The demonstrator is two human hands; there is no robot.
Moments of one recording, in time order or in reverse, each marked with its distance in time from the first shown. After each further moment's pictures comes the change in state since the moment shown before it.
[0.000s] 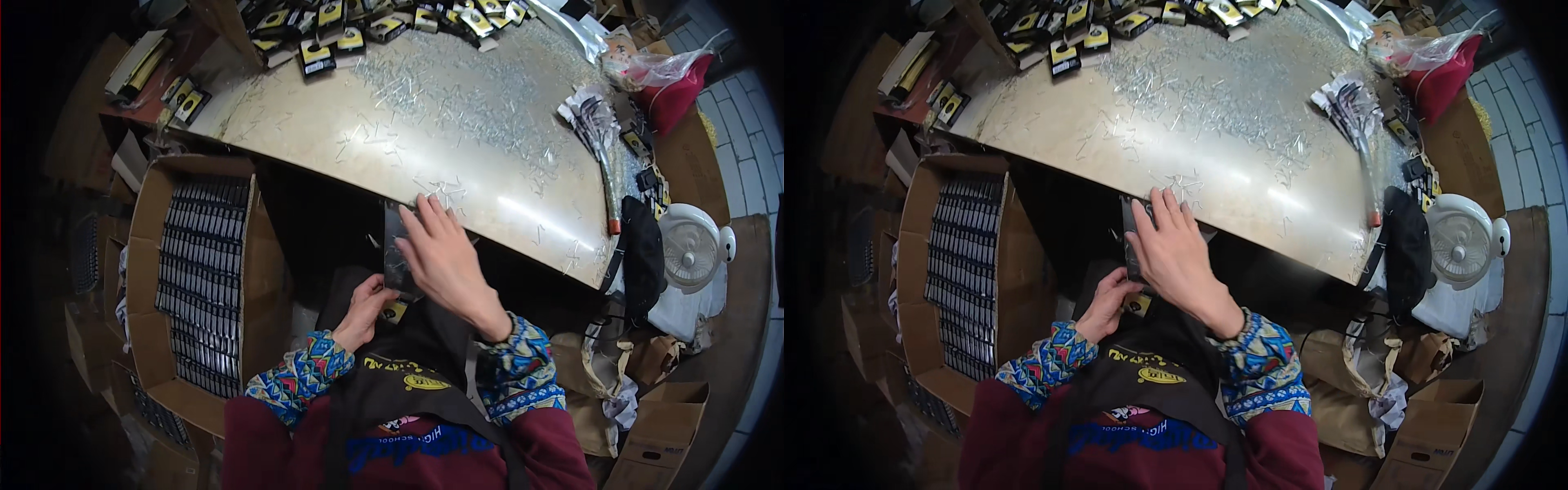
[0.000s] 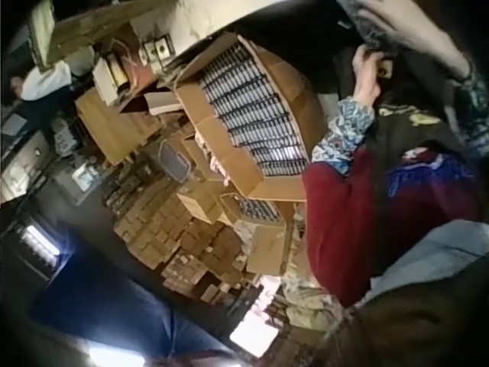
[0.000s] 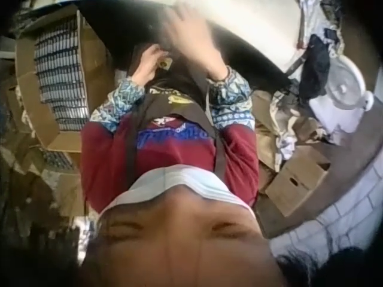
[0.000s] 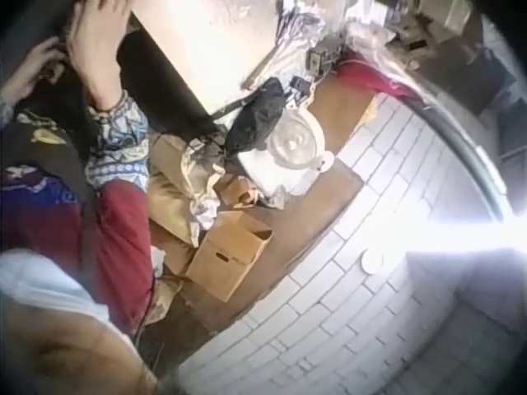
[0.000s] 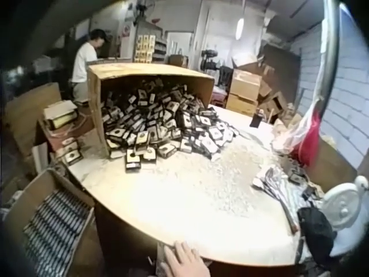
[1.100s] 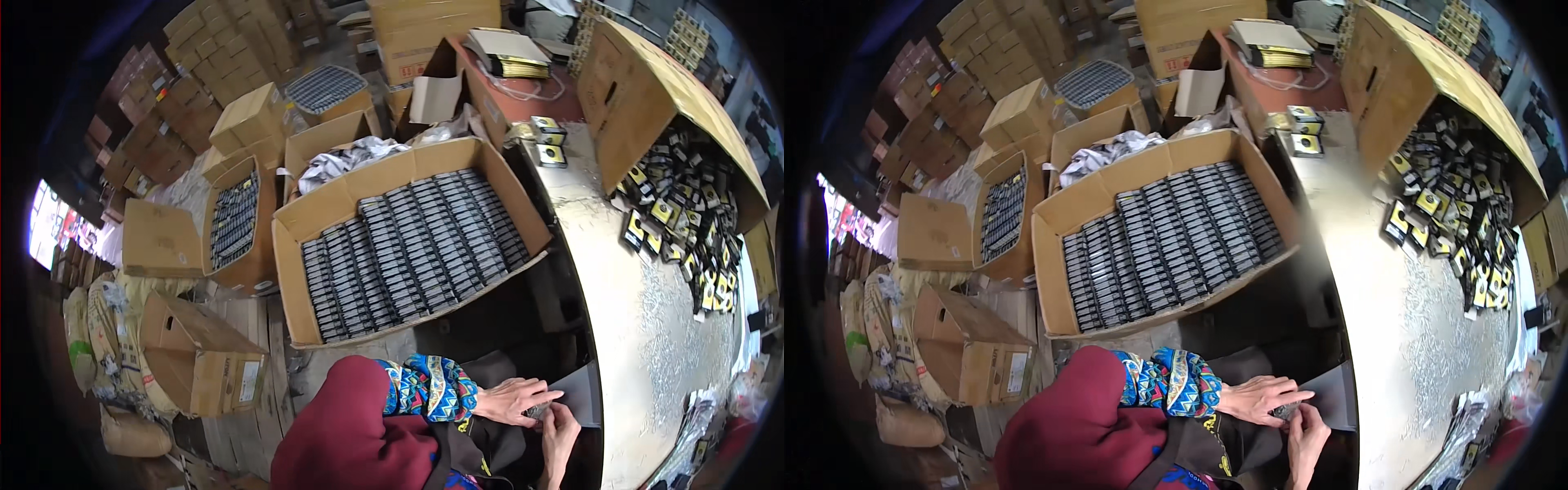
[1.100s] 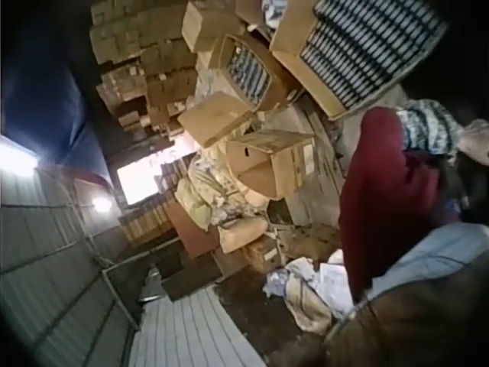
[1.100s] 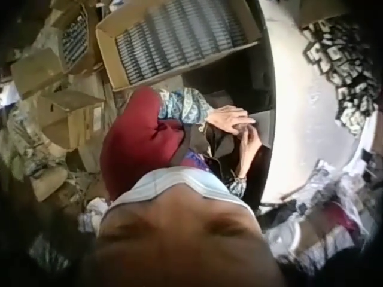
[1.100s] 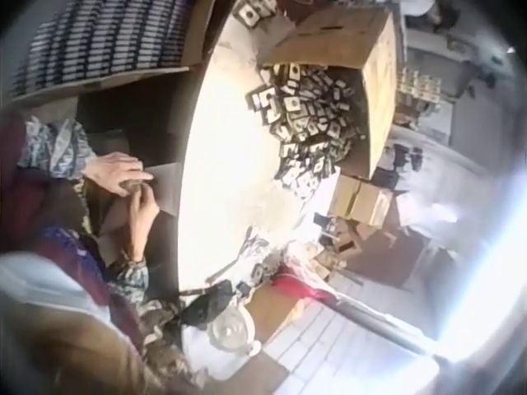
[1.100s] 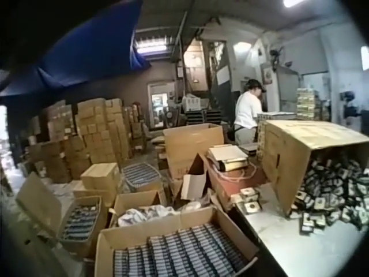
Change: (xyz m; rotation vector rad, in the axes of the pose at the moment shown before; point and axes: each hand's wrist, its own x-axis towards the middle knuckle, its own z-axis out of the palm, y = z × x) left_hand -0.023 0.021 0.009 1.065 -0.005 0.937; right_hand -0.041 0.006 0.020 0.672 -0.391 0.227
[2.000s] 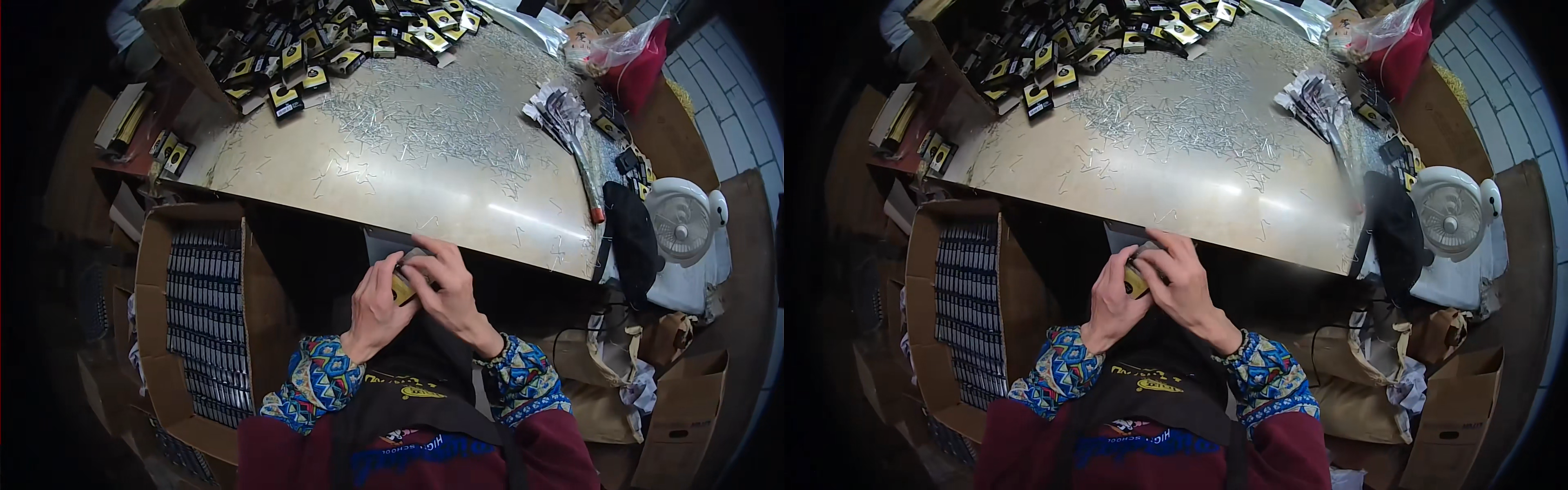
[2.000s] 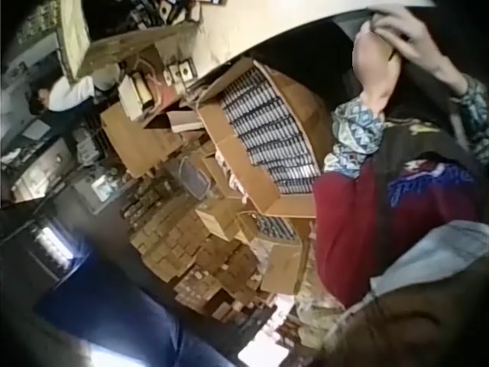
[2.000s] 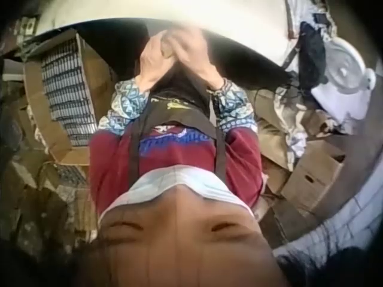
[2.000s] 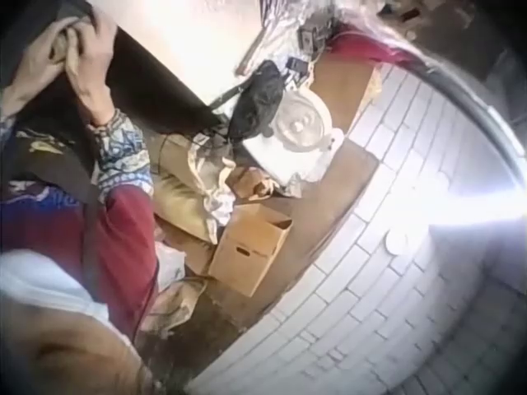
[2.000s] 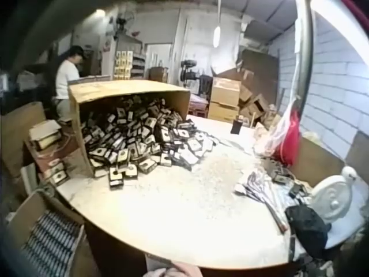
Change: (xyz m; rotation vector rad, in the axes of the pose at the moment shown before) left_hand 0.064 0.047 -0.001 0.064 0.188 0.160; right_hand 0.001 0.002 -0.022 -0.160 0.623 -0.412
